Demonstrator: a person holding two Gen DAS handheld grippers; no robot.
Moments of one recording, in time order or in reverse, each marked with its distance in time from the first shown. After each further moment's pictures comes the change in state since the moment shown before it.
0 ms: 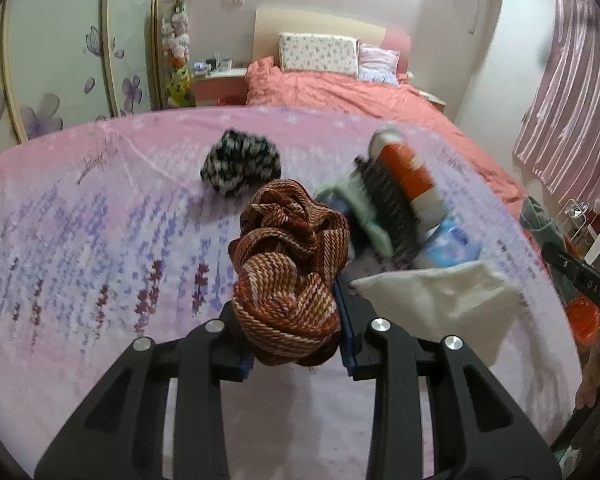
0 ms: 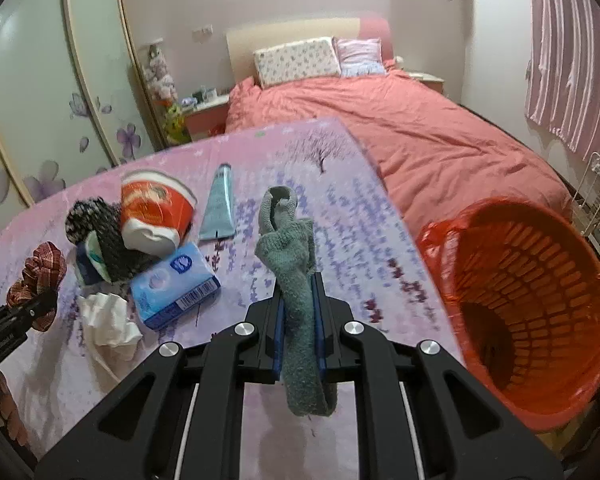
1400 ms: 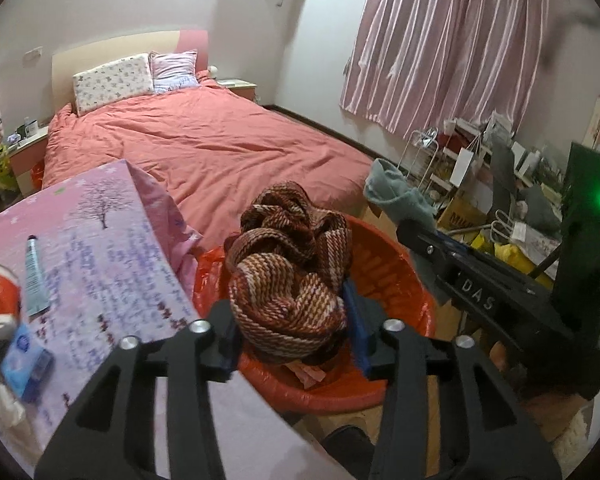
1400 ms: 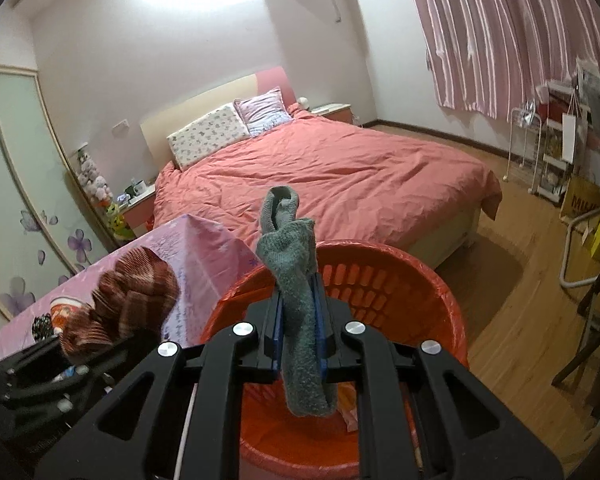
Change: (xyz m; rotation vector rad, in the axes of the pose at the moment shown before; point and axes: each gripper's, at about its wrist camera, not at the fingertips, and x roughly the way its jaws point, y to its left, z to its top) left arm 0.019 -0.370 0.009 0.382 0.028 -0.499; right arm -0.058 -0.210 0.001 0.298 -0.192 -0.119
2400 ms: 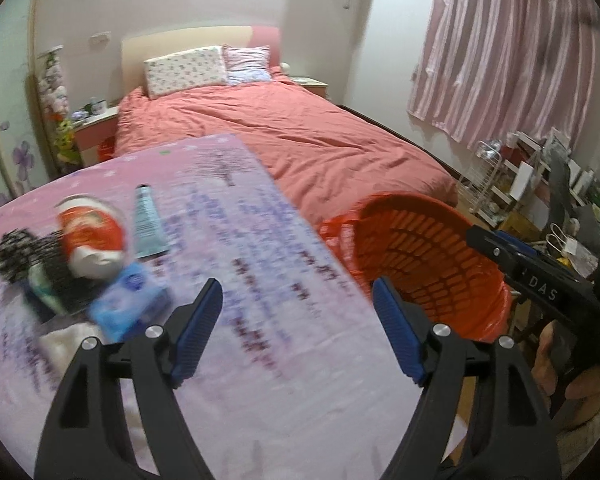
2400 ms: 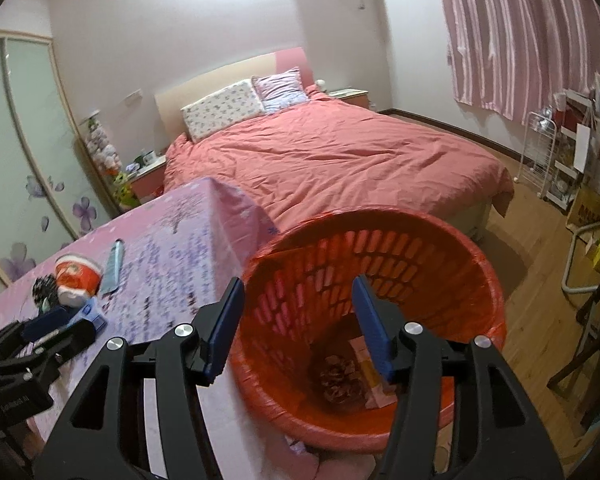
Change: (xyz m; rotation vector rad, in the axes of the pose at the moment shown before) left arm -0.076 0.086 -0.049 -0.113 -0.020 0.236; right arm -0.010 0.046 -0.025 -0.097 0.065 0.014
